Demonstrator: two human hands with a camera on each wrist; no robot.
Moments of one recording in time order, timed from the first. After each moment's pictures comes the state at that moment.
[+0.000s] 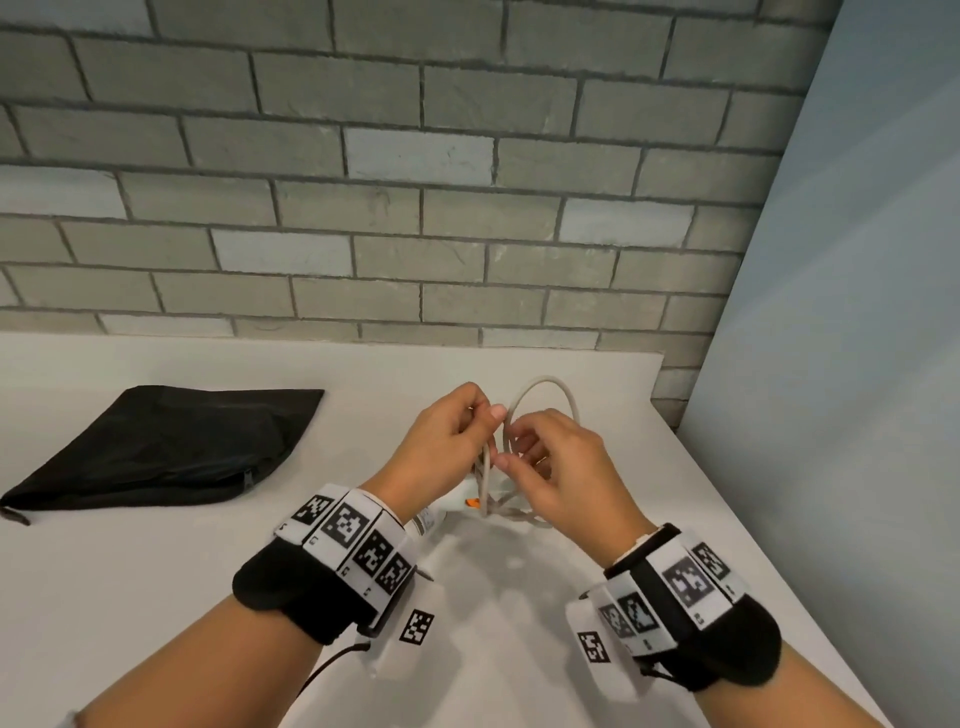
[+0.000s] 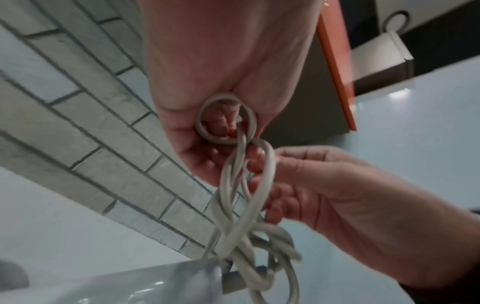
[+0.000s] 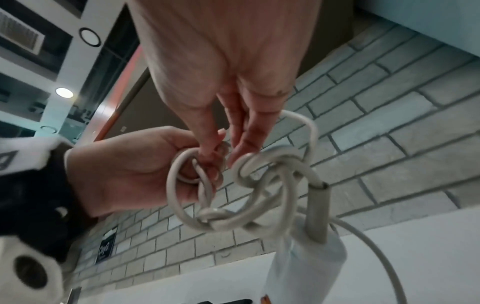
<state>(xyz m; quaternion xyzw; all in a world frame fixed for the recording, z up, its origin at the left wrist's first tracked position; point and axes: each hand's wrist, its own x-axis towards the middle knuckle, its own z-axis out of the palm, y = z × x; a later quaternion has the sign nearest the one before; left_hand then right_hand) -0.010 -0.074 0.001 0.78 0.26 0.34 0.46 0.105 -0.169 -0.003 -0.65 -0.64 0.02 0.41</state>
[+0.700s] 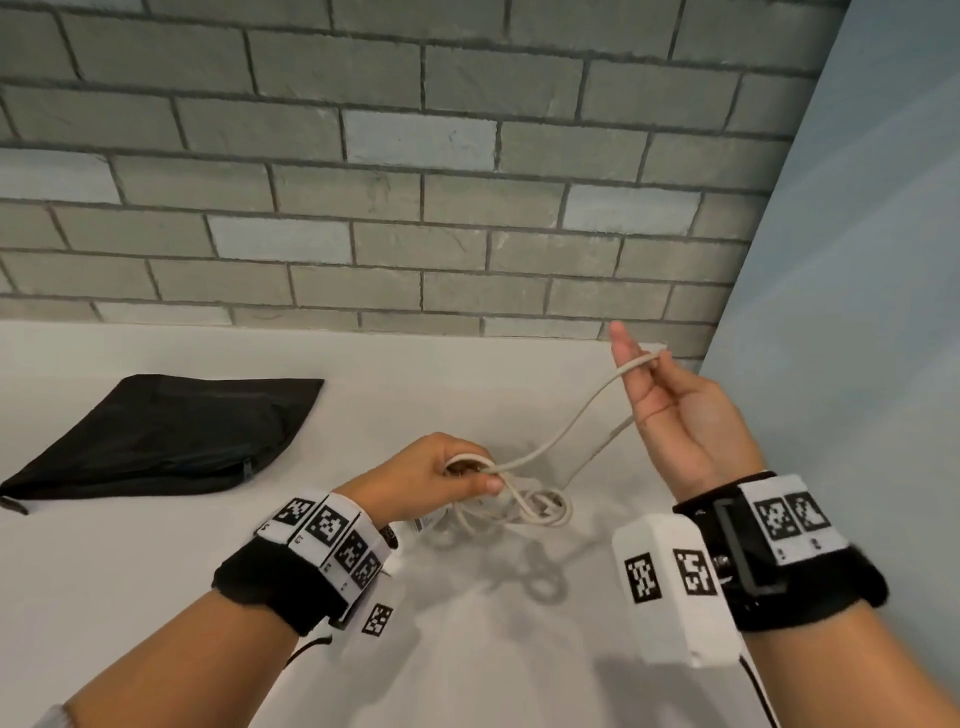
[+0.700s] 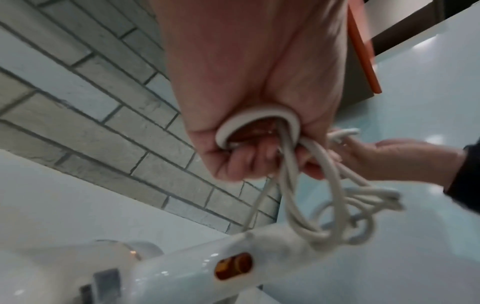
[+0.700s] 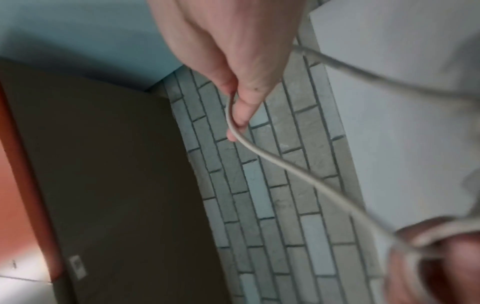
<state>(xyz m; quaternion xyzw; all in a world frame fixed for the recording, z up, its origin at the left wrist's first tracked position) -0.030 -0.059 -0.026 0.85 0.17 0.17 0.47 0.155 -0.180 0.041 -0.15 -0.13 0.47 0.86</state>
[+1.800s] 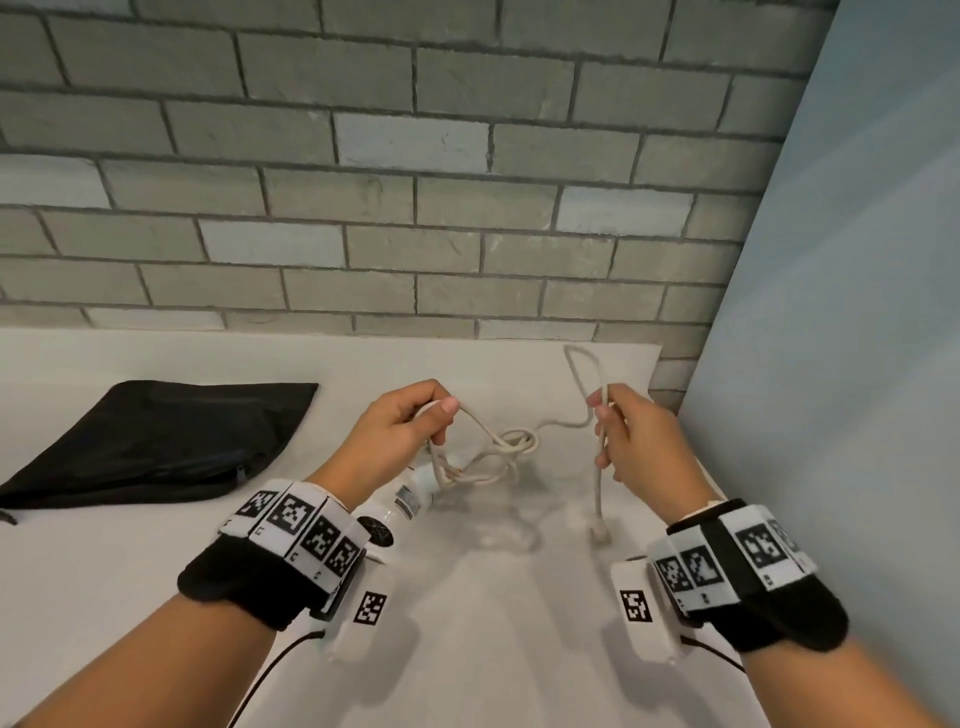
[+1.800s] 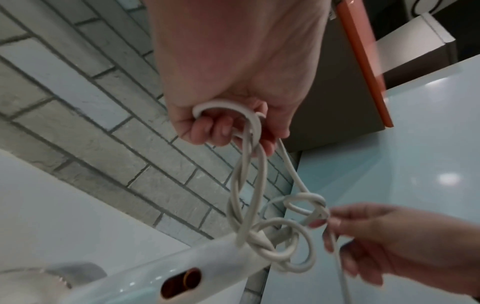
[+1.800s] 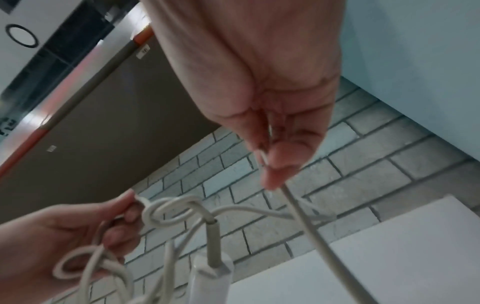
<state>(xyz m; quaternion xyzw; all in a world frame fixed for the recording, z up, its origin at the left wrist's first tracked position) -0.038 -0.045 -0.006 0.78 0.24 0.34 0.46 0.168 -0.172 -0.003 -0.75 -0.51 0.04 0.42</state>
